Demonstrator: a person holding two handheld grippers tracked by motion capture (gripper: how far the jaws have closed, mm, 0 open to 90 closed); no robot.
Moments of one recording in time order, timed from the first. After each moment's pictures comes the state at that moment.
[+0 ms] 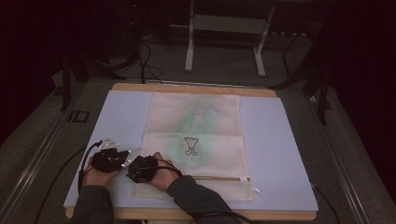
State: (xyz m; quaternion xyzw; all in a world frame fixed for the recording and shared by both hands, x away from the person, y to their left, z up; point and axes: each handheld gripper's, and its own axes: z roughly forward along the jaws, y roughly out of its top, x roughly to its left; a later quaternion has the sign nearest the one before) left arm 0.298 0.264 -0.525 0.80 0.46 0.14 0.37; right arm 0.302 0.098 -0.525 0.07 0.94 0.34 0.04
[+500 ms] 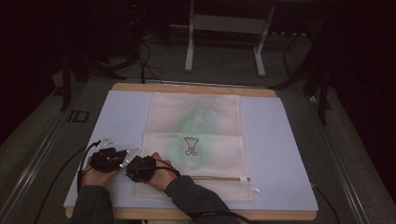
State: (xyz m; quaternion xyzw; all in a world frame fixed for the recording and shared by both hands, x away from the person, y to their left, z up) left arm 0.297 0.267 -0.524 0.79 0.47 0.14 0.37; right arm 0.301 0.103 -0.526 0.08 0.94 0.34 0.05
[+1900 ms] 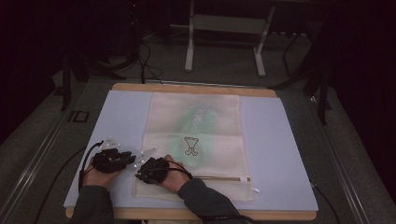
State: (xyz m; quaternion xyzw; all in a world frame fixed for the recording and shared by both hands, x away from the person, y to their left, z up) left arm 0.298 0.260 -0.526 0.81 0.45 0.12 0.37; right arm 0.301 0.064 -0.529 0.09 0.93 0.36 0.02
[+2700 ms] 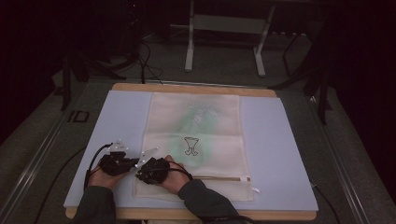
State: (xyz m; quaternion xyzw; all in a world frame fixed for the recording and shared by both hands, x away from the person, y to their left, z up) left arm 0.297 0.239 -0.528 0.84 0.40 0.07 0.37; right arm 0.301 0.062 -0.531 0.10 0.93 0.37 0.01
